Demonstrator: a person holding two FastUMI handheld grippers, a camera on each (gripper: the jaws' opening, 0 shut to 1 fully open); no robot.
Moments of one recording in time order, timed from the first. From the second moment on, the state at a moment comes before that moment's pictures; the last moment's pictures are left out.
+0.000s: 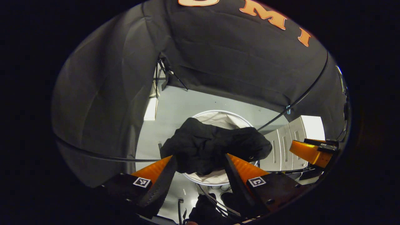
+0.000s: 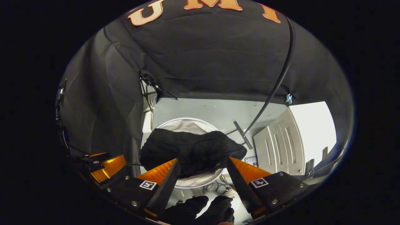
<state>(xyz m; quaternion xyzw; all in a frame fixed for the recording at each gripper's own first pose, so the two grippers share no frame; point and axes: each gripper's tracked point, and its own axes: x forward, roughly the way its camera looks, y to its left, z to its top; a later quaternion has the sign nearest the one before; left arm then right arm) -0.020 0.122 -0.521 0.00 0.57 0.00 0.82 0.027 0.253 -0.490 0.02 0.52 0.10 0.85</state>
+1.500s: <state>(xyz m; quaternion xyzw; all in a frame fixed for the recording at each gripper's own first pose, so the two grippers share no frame) 0.092 0.097 -0.098 0.04 0.11 -0.03 0.99 0.046 0.075 -0.122 0.00 0.16 -0.02 0.99</state>
